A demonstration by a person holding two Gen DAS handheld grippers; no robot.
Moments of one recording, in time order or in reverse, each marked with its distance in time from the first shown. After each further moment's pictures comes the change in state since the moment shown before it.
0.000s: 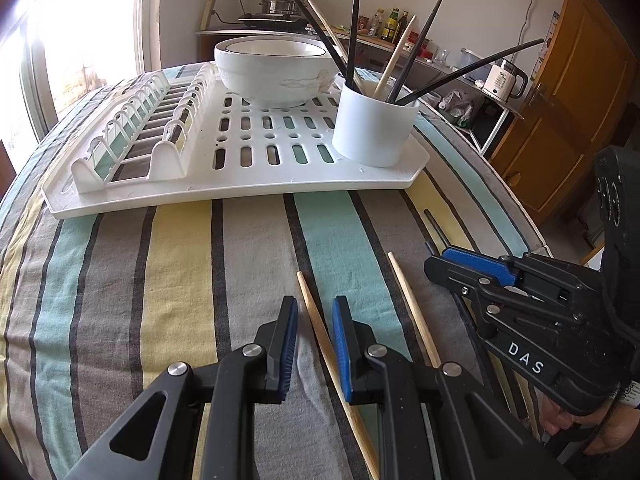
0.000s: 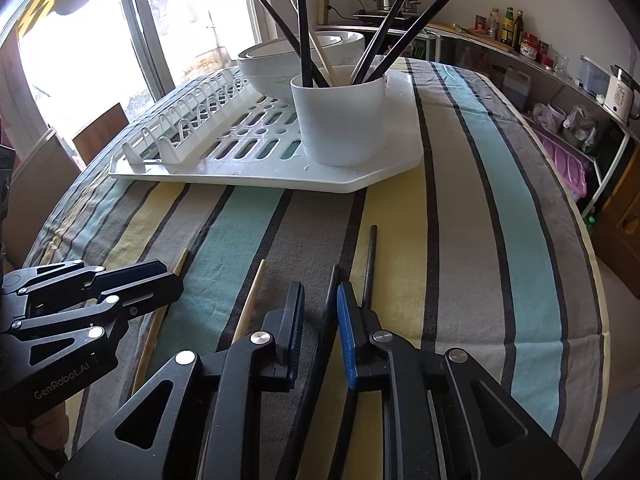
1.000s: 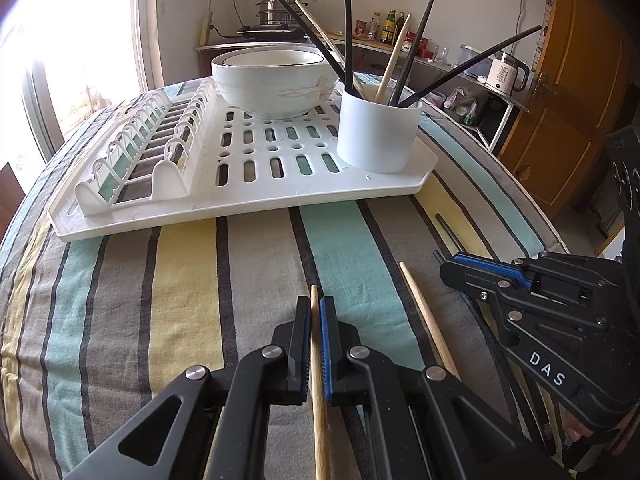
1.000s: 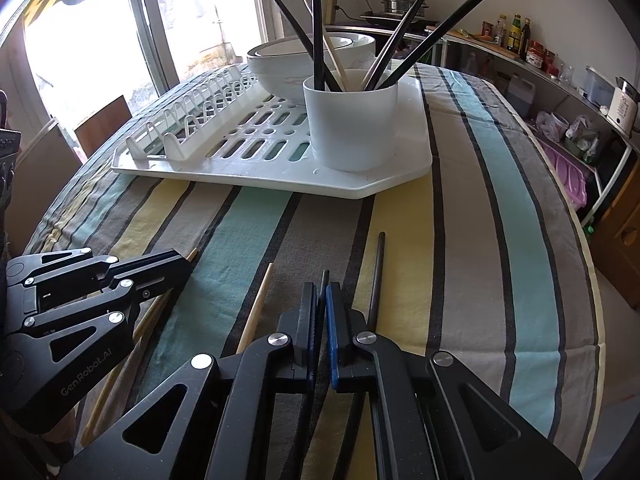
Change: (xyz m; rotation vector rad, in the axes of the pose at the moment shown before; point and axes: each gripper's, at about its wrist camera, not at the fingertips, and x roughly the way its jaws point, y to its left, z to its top) left arm 0.007 -0.002 0.004 0.051 -0.033 0.054; right arm -0.001 0.007 0.002 -0.024 0.005 0.010
